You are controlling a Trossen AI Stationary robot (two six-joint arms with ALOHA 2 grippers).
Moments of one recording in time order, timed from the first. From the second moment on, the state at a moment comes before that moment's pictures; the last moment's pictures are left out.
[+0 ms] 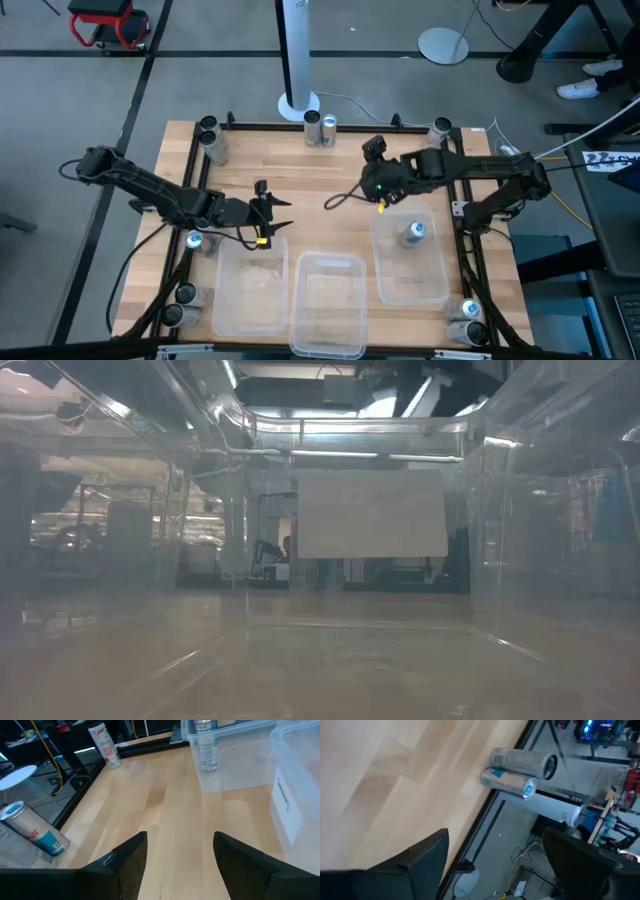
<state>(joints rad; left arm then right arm) -0.27 1.12 0.58 0.09 -0.50 0.05 0.03 1.52 1.56 -1.13 0.61 -0.79</state>
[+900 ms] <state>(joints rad) 0.21 1.31 1.18 -0.41 -0.27 0.10 0.10 1.29 1.34 -1.08 0.76 -0.82</state>
